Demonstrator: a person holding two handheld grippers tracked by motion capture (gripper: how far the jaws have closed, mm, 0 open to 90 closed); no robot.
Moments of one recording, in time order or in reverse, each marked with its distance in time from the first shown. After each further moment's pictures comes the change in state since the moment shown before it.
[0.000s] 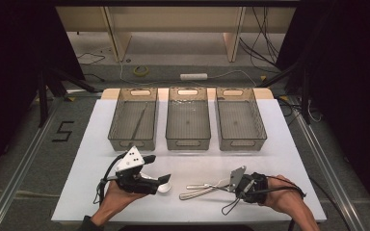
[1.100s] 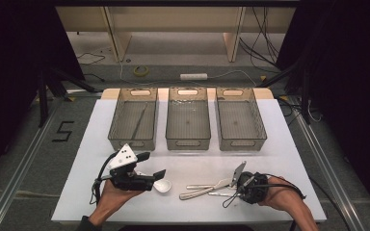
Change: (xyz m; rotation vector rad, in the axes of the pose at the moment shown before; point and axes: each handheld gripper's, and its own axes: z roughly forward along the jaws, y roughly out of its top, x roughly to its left) left arm 0.010 -0.001 -0.012 -0.055 0.049 -0.047; right arm -0.014 -0.016 0.032 0.098 0.090 0.147
